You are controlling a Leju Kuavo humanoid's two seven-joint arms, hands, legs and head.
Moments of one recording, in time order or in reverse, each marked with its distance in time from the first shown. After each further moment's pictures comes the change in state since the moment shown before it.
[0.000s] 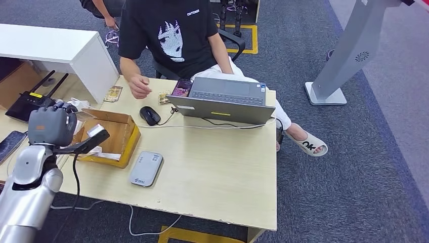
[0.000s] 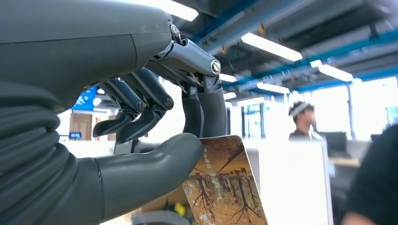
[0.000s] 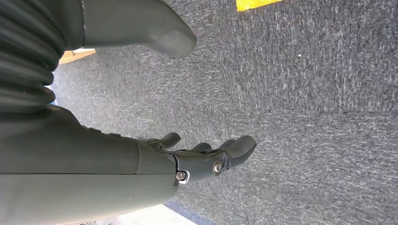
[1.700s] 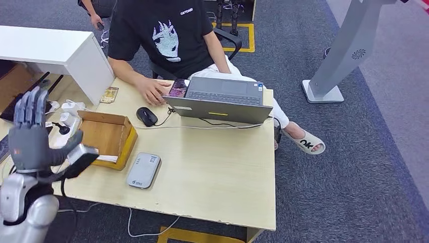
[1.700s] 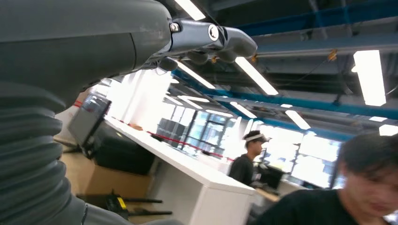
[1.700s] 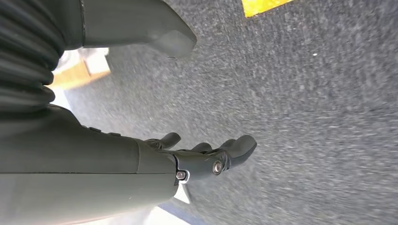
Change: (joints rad) left arm 0.350 -0.097 0.079 -0.465 0.234 0.156 -0.165; right arm 0.001 0.003 -0.042 0.000 -0.049 -0.012 0.029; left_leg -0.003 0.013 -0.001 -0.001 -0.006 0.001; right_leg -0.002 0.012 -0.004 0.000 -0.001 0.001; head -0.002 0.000
